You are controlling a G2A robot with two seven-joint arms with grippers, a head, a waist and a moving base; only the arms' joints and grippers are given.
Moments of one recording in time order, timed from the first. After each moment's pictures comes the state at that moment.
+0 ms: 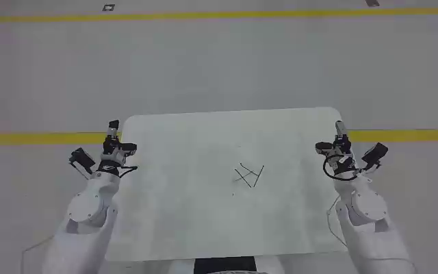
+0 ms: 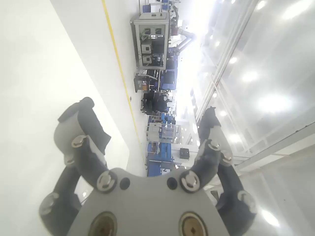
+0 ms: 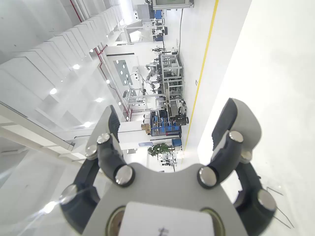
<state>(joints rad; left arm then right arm) 1.73 -1.15 -1.60 -1.80 -0.42 0.00 0.00 -1.73 -1.15 1.60 -1.80 0.42 0.00 0.00</state>
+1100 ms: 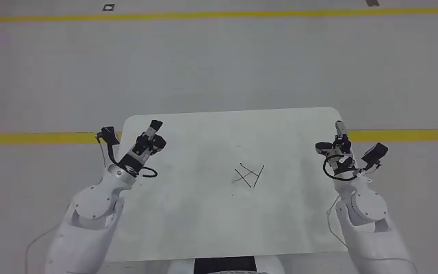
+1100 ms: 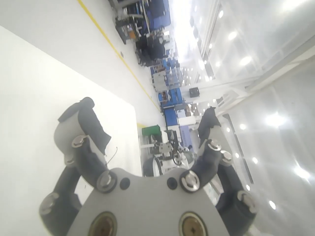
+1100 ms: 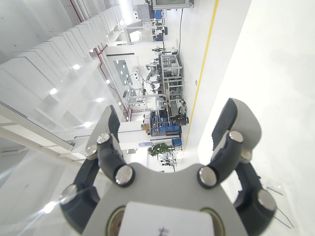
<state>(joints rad) 1.66 -1.13 -1.52 -1.88 -0.17 -0.10 -0.41 -1.73 -1.15 1.60 -1.80 0.42 0.00 0.00</state>
